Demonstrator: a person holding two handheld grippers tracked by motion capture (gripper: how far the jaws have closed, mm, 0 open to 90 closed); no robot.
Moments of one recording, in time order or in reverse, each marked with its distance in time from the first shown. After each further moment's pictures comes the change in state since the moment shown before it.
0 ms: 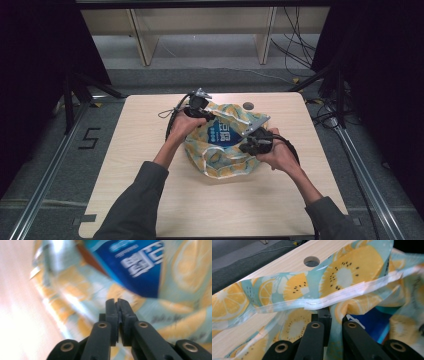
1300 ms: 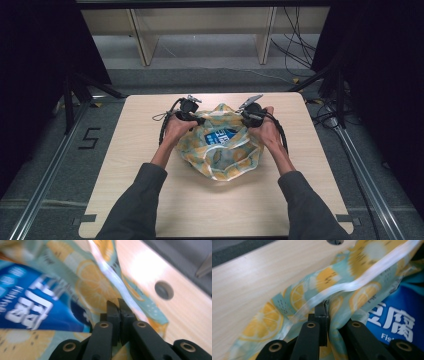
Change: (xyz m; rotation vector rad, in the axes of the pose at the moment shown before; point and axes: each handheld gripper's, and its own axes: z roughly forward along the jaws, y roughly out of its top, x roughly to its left) left arm 0.033 -0.035 0.028 0.102 0.085 -0.069; right arm -0.071 0.042 0.037 0.021 -0.277 0.144
